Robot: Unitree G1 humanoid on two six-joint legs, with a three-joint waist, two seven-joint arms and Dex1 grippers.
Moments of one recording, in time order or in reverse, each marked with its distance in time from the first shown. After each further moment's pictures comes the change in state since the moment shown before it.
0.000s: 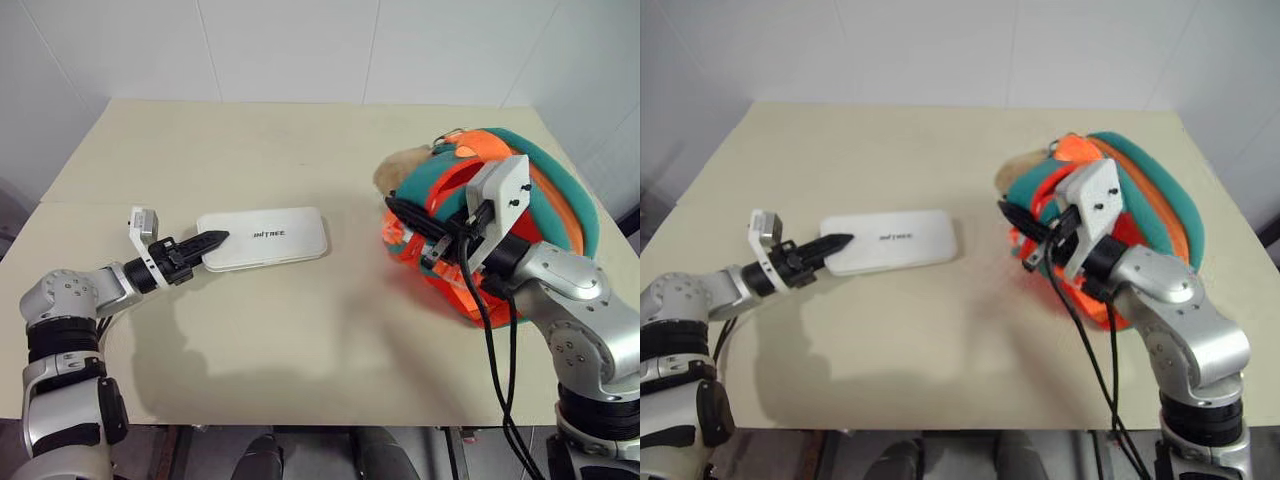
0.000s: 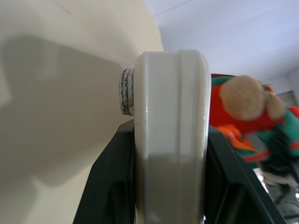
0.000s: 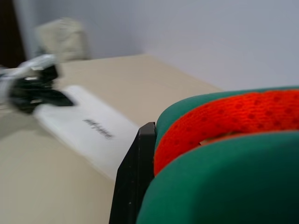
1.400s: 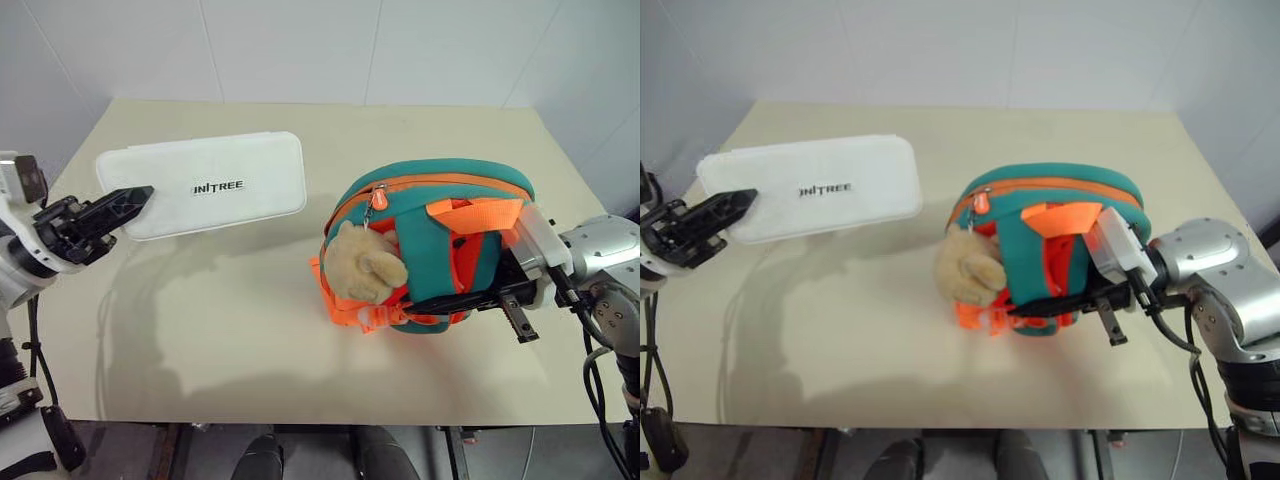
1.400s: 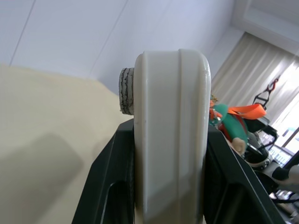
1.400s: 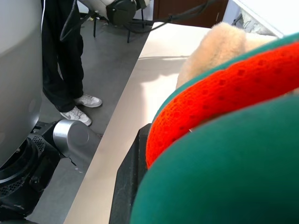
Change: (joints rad) left arm 0.207 0.133 0.234 -0.518 -0.137 -0.201 -0.307; right arm -0.061 -0.292 0.107 0.337 0.060 -0.290 0.908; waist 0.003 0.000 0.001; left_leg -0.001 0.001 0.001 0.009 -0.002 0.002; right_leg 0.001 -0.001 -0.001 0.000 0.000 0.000
